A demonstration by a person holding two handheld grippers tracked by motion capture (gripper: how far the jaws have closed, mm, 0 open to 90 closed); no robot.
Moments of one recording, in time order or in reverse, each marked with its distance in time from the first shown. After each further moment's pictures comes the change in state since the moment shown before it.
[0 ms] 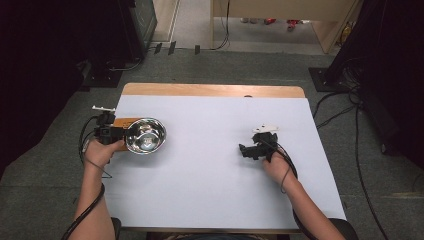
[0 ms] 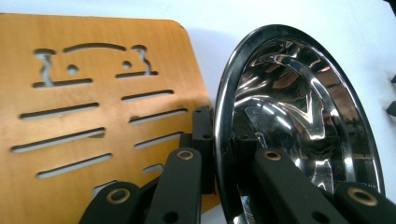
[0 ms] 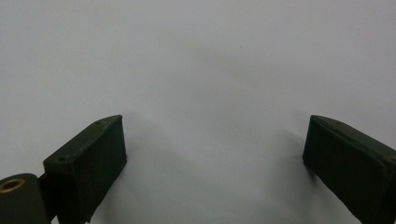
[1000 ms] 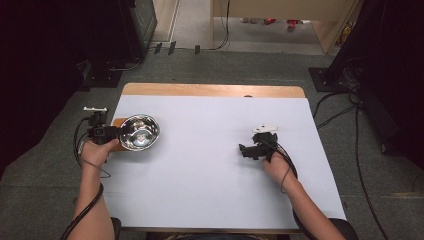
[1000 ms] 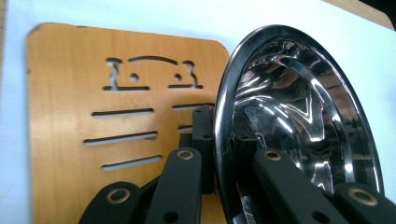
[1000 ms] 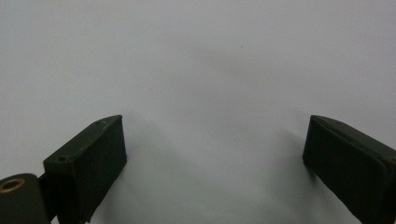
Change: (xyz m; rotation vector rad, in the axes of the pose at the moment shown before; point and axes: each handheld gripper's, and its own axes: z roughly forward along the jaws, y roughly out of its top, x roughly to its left) left arm 0.017 -0.003 -0.009 -0.080 0.068 -0.072; right arm 0.000 0.000 0.000 0.000 0.000 0.000
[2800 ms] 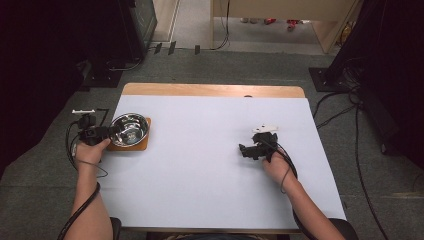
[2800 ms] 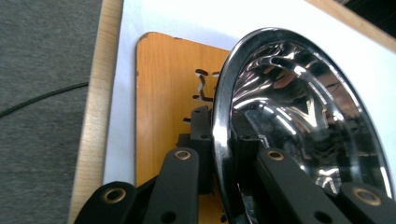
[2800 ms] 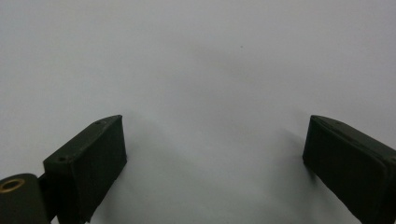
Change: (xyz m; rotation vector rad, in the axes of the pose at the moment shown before) left arm 0.037 -0.001 -0.003 -0.066 0.081 -0.089; right arm 0.000 0.000 0.000 0.000 0.000 0.001
